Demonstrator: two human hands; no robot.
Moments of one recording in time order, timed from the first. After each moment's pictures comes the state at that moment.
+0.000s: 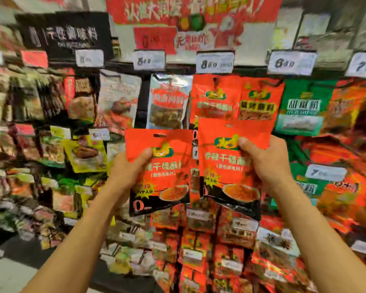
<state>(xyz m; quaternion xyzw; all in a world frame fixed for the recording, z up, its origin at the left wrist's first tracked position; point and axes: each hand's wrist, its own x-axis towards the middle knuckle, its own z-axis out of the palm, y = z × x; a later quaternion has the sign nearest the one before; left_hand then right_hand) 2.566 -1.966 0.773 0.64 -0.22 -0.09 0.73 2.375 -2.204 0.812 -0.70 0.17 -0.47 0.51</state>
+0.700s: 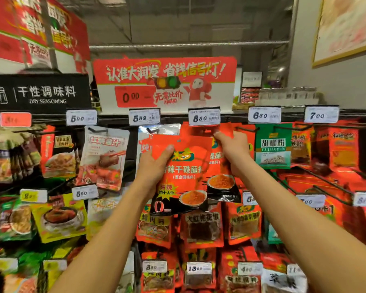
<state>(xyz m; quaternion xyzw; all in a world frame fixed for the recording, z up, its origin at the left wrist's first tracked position) 2.603 -2.052 0.865 0.55 -0.36 -0.15 0.74 2.473 -2.229 0.899 -0.65 0.25 -0.52 0.49</state>
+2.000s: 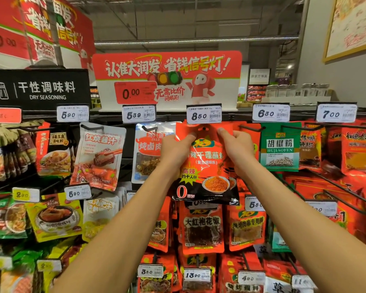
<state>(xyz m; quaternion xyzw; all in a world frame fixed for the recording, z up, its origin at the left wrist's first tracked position) 2.586 -2.127 0.898 0.58 -0.31 -0.13 0.74 2.486 -2.262 0.895 -0.68 0.28 -0.51 0.45</state>
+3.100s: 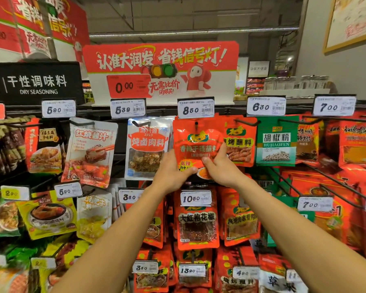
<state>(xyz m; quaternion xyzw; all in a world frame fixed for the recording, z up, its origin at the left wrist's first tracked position) 2.619 -2.145 0.824 0.71 -0.51 0.04 0.48 2.484 -2.276 0.832 -0.86 0.25 -0.30 0.32</state>
